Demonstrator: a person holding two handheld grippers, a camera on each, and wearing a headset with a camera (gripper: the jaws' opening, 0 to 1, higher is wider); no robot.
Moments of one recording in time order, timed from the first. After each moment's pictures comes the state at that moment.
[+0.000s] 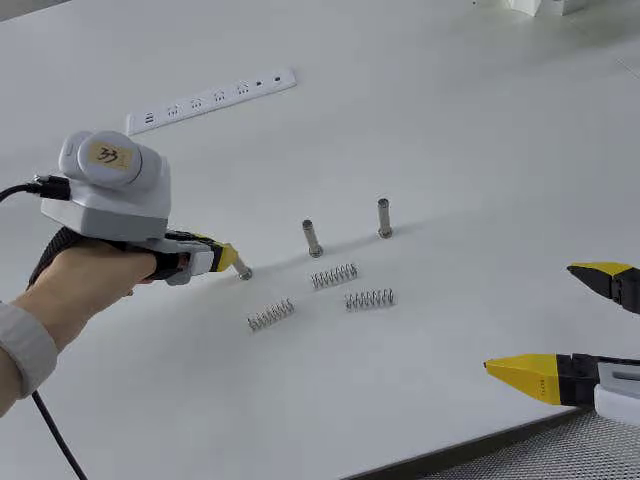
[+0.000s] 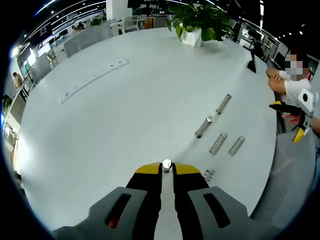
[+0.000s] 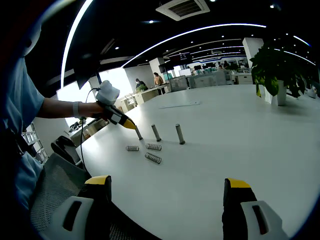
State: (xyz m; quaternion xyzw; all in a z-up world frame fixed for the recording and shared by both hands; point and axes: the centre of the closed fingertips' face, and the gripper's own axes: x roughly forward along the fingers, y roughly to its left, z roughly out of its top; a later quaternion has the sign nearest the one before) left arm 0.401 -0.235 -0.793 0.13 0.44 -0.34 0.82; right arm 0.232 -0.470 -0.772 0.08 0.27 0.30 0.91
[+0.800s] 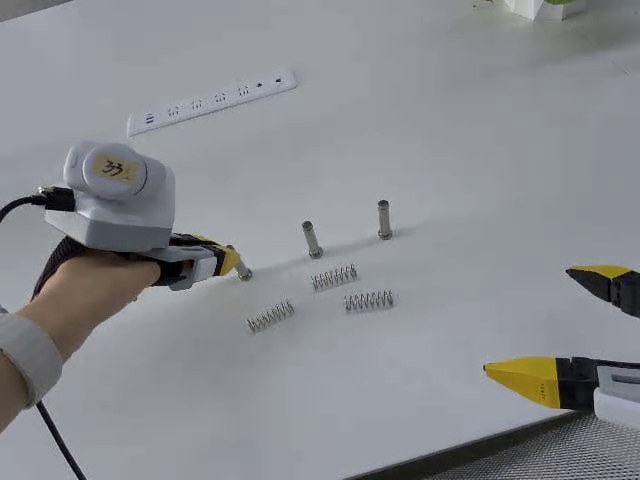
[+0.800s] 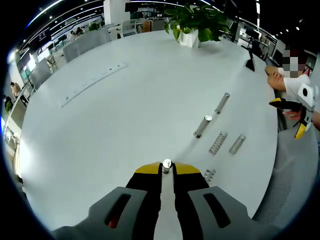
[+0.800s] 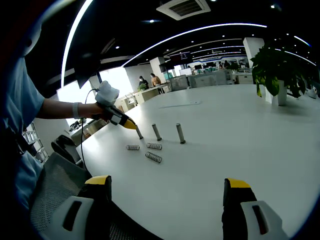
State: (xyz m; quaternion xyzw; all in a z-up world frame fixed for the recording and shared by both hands) left arm 0.398 -0.237 -0.794 0.14 0.42 -0.35 0.83; right arm 0.231 -0.468 -0.772 0.07 0.27 0.30 0.91
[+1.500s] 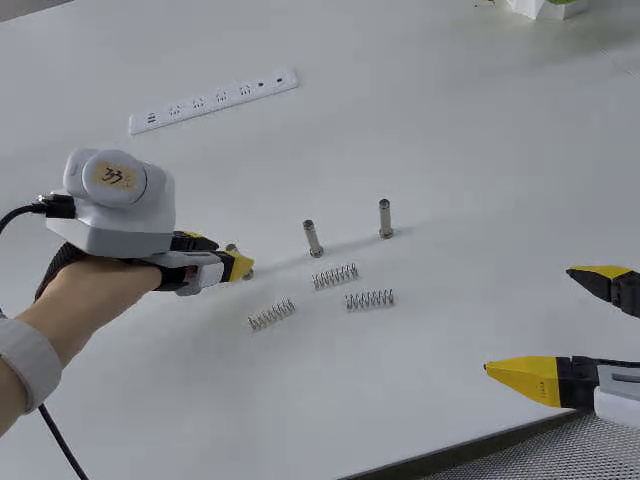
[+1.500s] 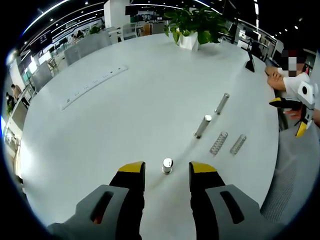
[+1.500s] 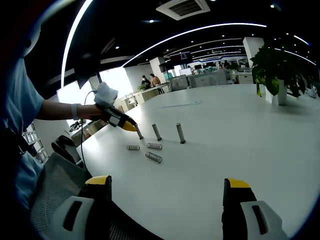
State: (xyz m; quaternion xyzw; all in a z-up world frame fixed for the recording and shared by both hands) left arm 0.399 -0.235 -0.793 0.15 0.41 -0.34 0.83; right arm 0.232 -0.469 -0.772 0.08 0.27 0.30 0.91
